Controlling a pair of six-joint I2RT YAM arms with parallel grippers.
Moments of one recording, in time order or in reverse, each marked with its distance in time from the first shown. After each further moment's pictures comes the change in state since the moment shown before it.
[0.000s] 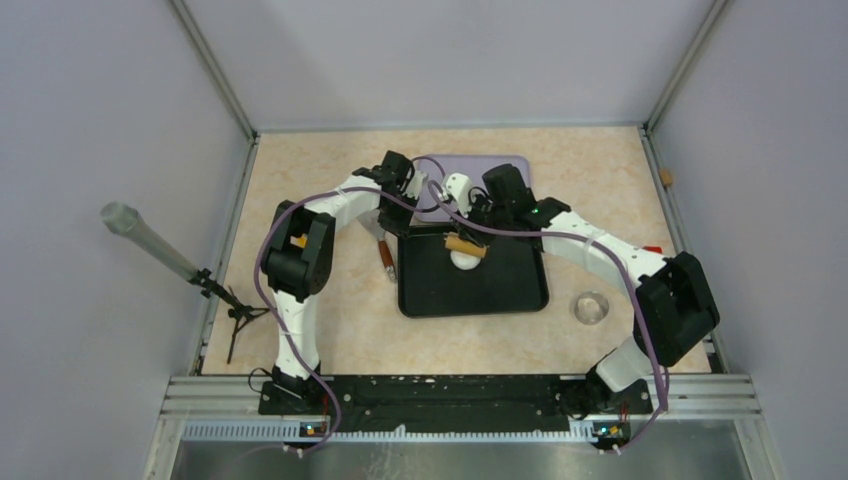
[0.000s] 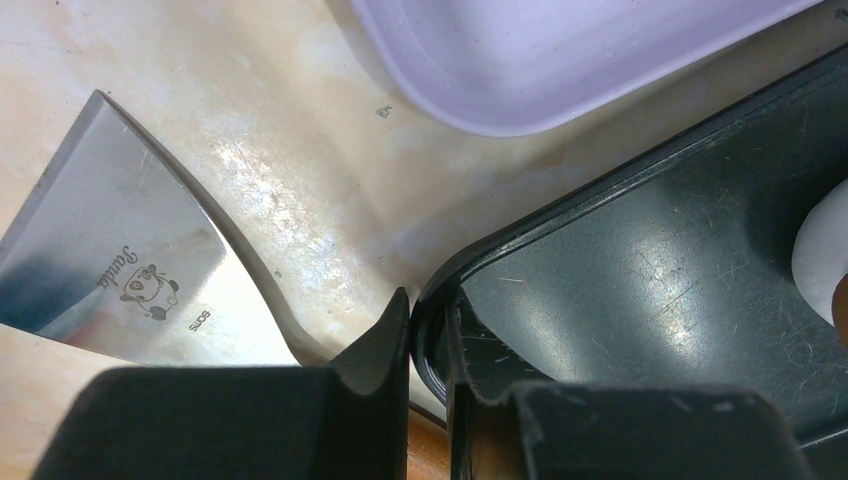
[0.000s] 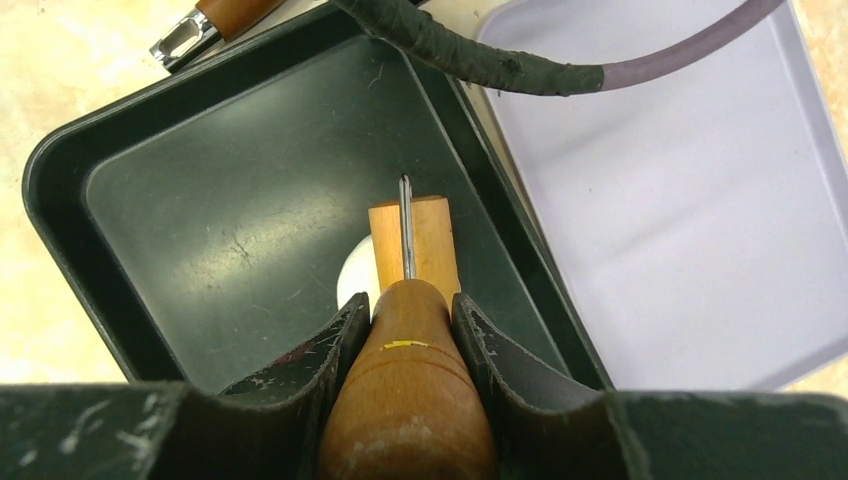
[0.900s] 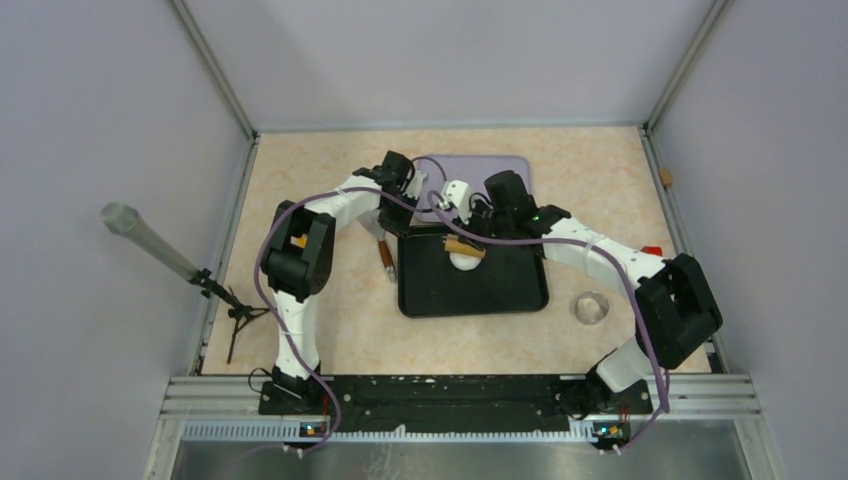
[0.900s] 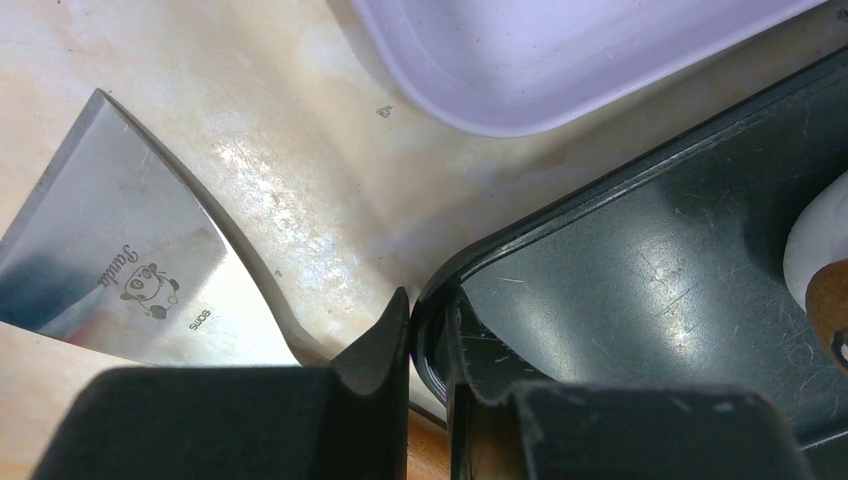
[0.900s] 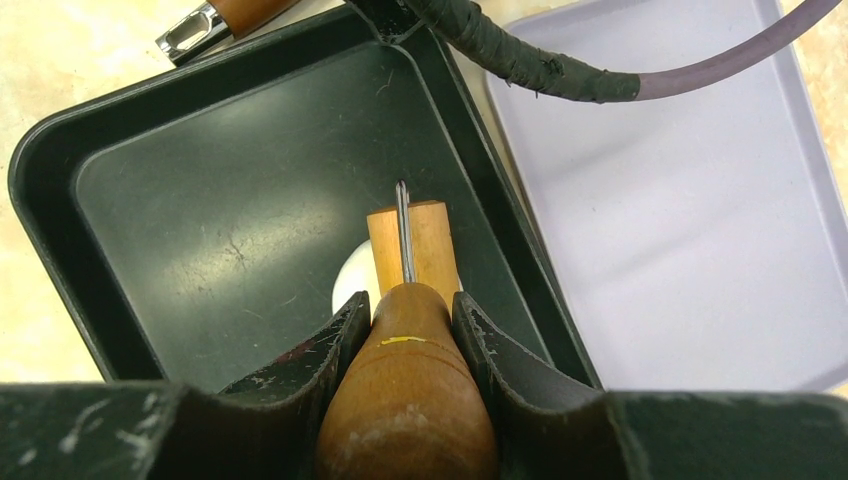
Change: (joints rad) left arm 0.000 0.000 0.000 0.000 -0.005 -0.003; right arm -0.001 -0.014 -0.077 0.083 -0.034 -0.050
